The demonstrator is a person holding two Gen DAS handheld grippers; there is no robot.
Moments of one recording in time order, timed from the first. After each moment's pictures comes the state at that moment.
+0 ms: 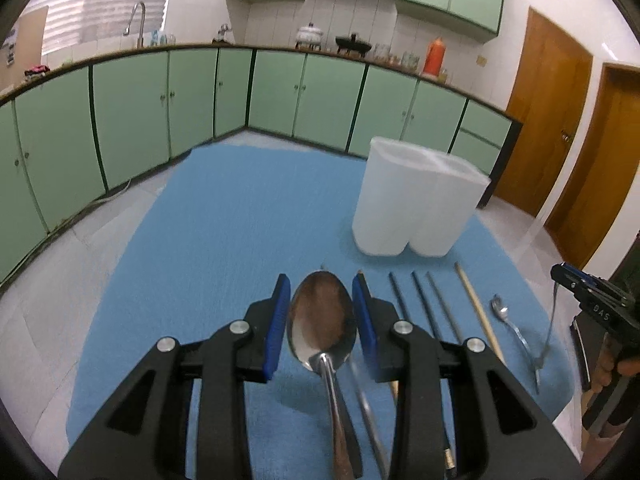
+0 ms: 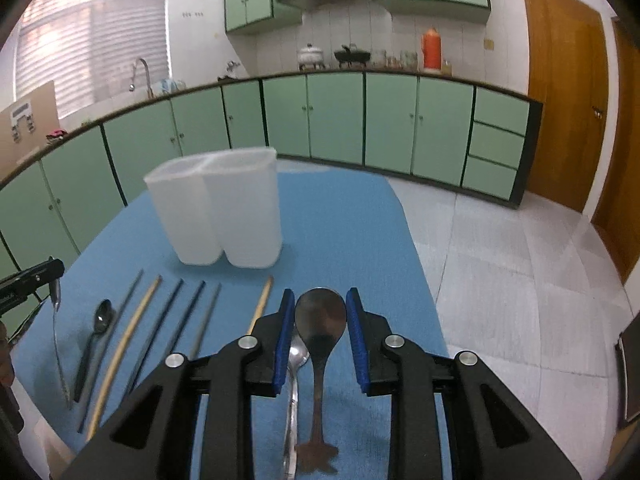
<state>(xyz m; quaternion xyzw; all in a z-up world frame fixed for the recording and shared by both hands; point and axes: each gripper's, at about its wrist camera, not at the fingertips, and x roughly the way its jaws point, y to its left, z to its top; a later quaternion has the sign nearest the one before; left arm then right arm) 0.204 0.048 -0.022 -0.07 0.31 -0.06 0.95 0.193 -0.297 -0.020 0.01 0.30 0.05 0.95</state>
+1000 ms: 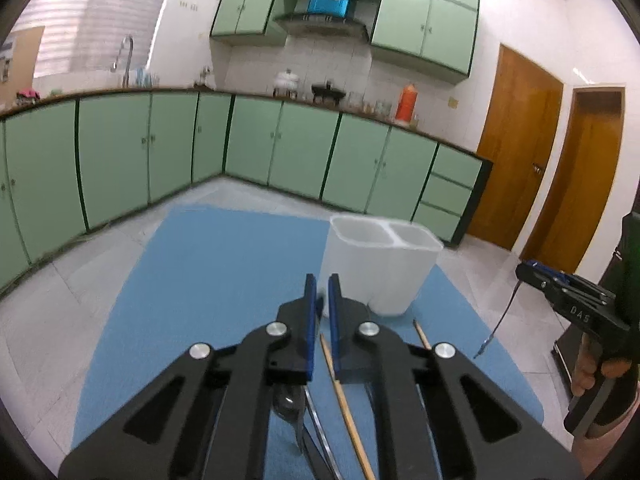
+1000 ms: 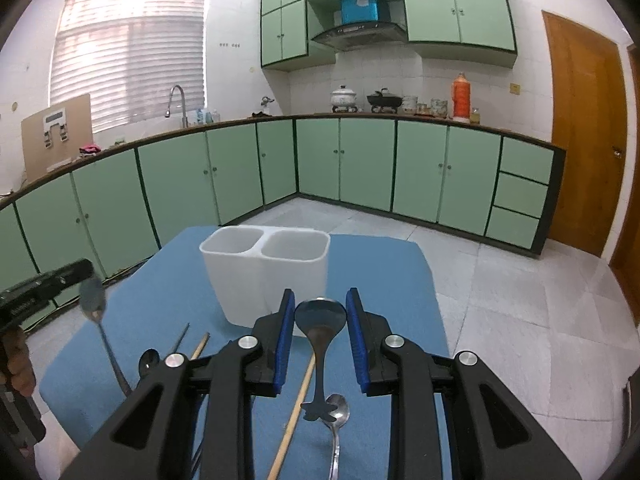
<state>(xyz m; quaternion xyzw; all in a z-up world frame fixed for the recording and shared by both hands) 0.209 0.040 0.016 -0.09 0.25 -0.10 0.96 0.199 -0.266 0.033 0.00 0.24 0.11 0.97</state>
